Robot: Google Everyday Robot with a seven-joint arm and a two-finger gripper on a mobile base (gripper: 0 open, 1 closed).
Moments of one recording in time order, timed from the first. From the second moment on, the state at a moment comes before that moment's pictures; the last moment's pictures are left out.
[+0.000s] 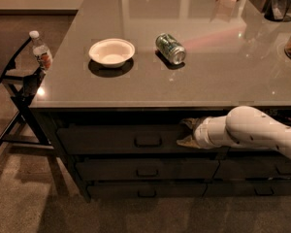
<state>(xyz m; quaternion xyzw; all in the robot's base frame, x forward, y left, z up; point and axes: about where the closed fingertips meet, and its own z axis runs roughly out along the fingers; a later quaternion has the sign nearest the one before) 0.573 -0.145 0.643 -0.65 0.66 0.00 0.37</state>
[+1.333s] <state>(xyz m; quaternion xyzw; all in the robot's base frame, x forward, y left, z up) 0.548 -0.145 0.646 -0.64 0.66 0.00 0.39</state>
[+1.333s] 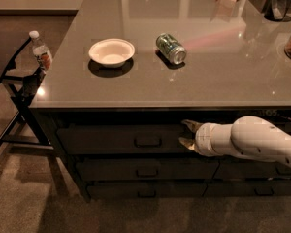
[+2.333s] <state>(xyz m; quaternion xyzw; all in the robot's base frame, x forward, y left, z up) 0.550 -0.145 0.650 -0.64 0.66 0.00 0.39</state>
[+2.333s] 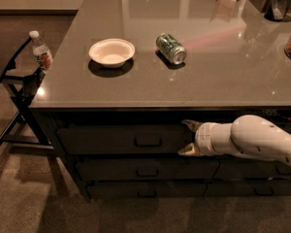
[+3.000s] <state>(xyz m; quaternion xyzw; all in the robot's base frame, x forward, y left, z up) 0.457 -0.142 0.625 -0.63 0.66 0.05 0.40</state>
